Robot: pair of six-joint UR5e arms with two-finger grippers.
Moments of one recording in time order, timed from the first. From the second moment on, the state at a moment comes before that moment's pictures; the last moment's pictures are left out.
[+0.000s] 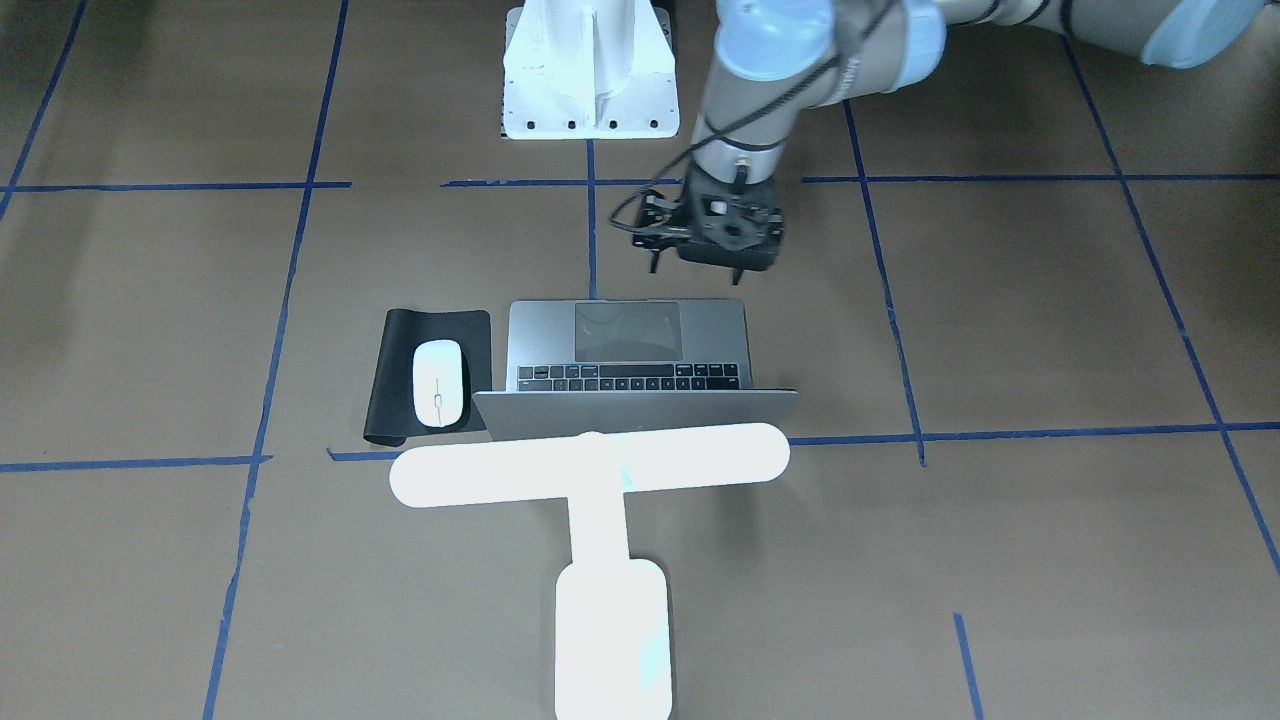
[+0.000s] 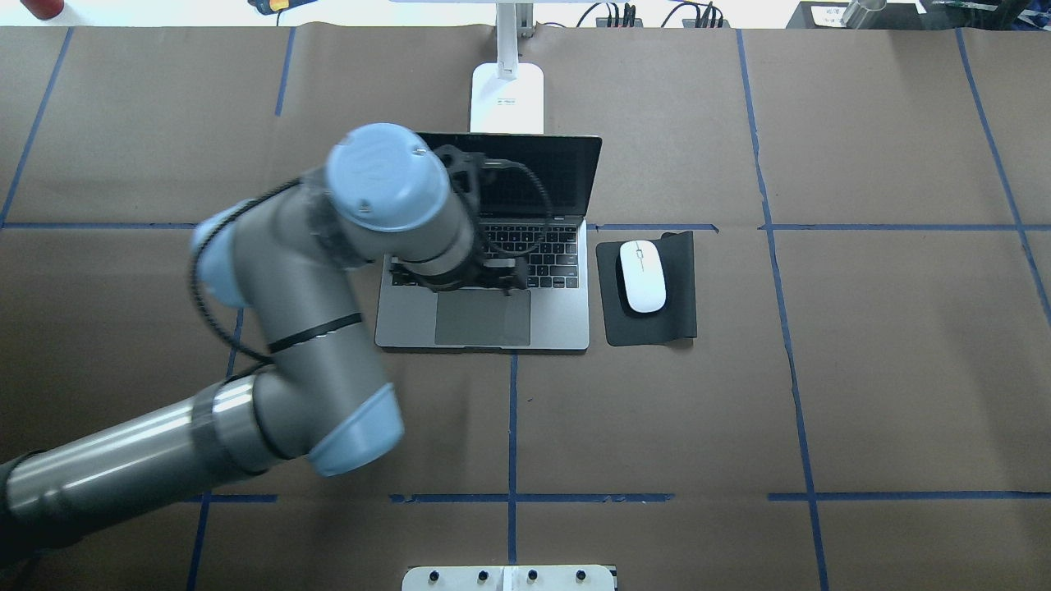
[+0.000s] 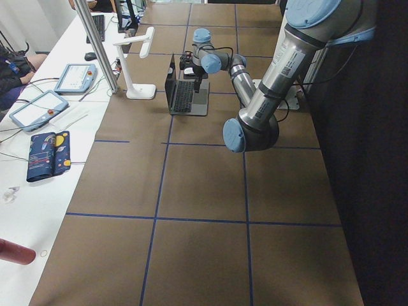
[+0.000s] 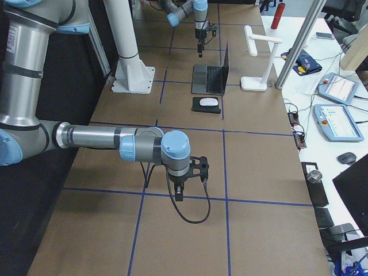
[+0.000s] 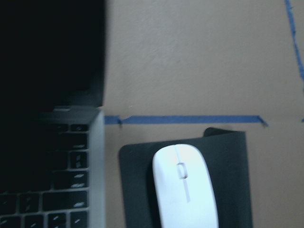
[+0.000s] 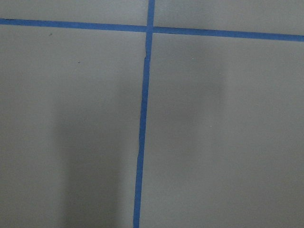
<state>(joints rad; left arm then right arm) -0.66 -2.17 -1.83 -1.54 -2.00 -1.01 1.62 -1.84 1.84 -1.58 2.34 -0.09</state>
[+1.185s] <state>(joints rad) -1.30 -1.69 -1.86 -1.41 -2.26 -0.16 1.63 -1.83 1.83 -1.57 2.35 -0.08</state>
